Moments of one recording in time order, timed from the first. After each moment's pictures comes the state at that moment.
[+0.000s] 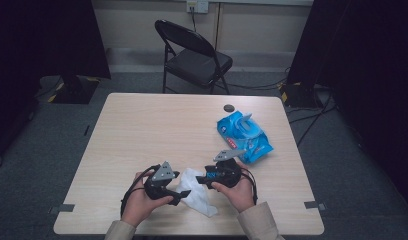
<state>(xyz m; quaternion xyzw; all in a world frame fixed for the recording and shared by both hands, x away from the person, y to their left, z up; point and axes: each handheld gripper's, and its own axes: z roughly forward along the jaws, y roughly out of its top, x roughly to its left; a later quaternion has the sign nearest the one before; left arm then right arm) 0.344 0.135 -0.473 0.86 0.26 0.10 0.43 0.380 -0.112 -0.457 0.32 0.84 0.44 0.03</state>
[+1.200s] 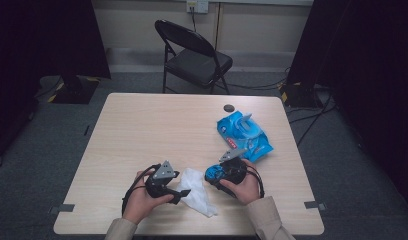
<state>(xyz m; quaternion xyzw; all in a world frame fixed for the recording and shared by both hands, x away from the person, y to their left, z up) 0.351 0.137 -0.482 0.86 0.27 0.09 0.43 0.406 -0.135 -0.491 0.31 0.88 0.36 0.07</state>
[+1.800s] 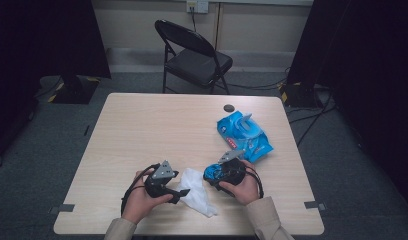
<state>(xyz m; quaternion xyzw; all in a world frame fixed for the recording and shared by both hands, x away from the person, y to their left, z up) 0.351 0.139 -0.481 0.86 0.27 0.09 0.42 0.406 -0.133 -0.495 0.30 0.88 0.35 0.08</state>
